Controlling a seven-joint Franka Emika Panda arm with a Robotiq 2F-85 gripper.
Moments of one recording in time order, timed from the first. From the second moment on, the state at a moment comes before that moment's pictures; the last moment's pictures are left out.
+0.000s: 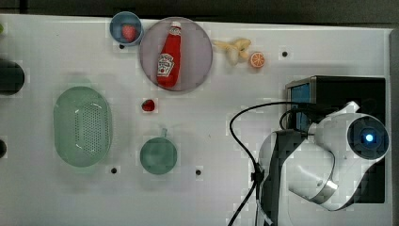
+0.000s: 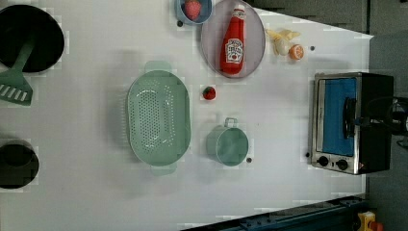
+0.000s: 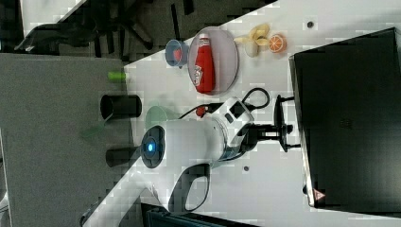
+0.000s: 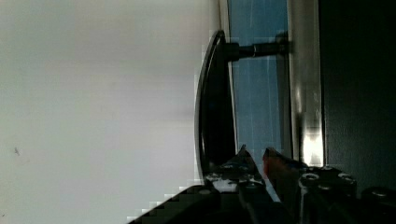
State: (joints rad) arm -0.07 0.14 -0.45 -2.21 -0.05 0.80 -1.16
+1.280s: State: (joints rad) arm -0.01 0.15 -0.39 -2.27 -0.44 0.87 -0.88
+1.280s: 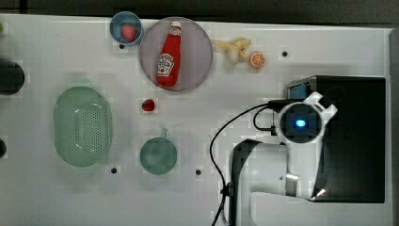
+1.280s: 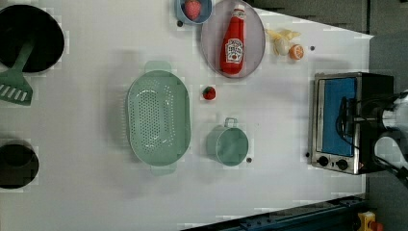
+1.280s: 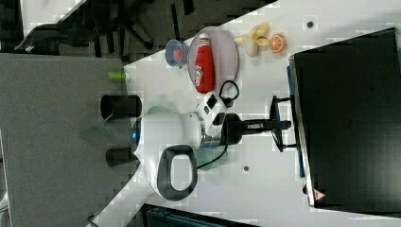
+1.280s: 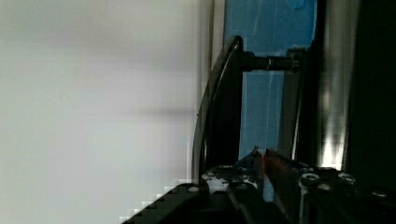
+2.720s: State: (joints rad) arm 0.22 0.53 -0.20 -2.27 -0.93 0.82 0.04
